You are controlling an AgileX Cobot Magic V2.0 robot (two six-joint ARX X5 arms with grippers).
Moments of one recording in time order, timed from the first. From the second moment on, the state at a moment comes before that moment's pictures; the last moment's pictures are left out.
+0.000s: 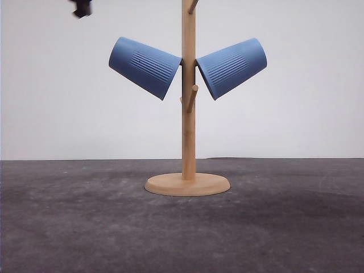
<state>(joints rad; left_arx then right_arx) -0.35 1.42 1.39 -0.99 1.05 0.22 0.41 1.00 1.05 -0.80 -1.01 -0.21</state>
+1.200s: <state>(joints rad) -0.18 1.42 1.40 -1.07 0.26 0.11 0.49 1.33 1.05 -0.55 -0.38 0.15</state>
